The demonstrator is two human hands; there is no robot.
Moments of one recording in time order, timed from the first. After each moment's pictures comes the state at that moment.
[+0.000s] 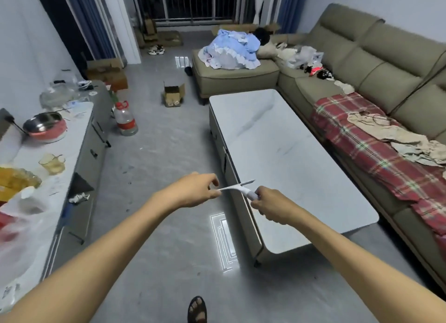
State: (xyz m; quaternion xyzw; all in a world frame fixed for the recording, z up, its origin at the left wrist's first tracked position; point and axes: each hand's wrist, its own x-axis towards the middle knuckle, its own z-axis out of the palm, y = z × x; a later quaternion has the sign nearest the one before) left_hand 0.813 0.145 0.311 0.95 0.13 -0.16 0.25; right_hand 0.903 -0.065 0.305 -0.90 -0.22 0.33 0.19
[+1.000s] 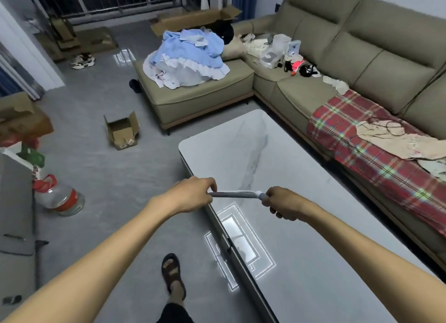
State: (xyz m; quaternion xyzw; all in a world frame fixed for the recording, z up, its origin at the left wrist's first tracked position) left_hand 1.451 0.515 0.265 0.95 -0.02 -0.24 0.20; right_hand 1.508 0.263 0.247 -0.87 -0.02 0.41 0.27
